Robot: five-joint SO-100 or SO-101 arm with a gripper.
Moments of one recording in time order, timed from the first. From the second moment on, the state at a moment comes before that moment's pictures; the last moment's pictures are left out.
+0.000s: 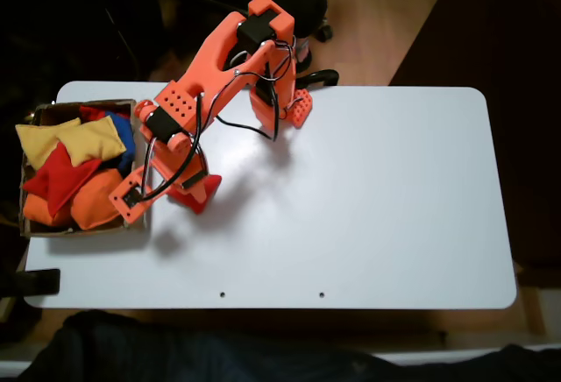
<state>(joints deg) 43.1 98.5 108.8 72.0 -87.3</state>
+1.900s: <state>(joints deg) 51.9 98.5 124.3 46.9 -125.7</state>
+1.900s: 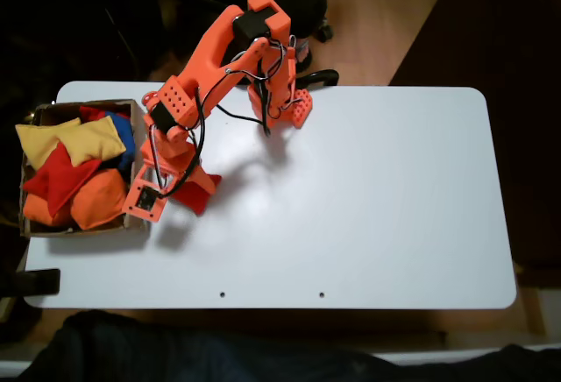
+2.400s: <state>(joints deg) 52.7 98.5 128.2 40.3 -127.2</state>
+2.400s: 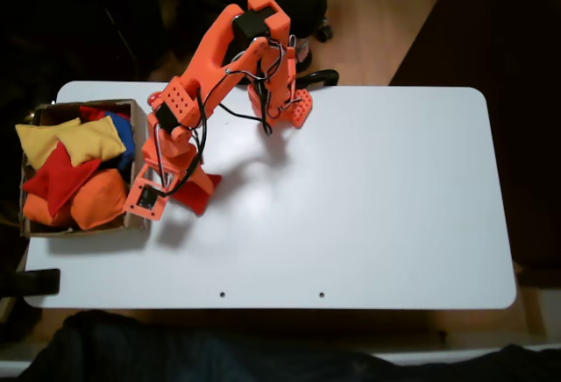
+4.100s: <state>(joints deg) 52.9 99.1 140.4 21.6 -123.2</state>
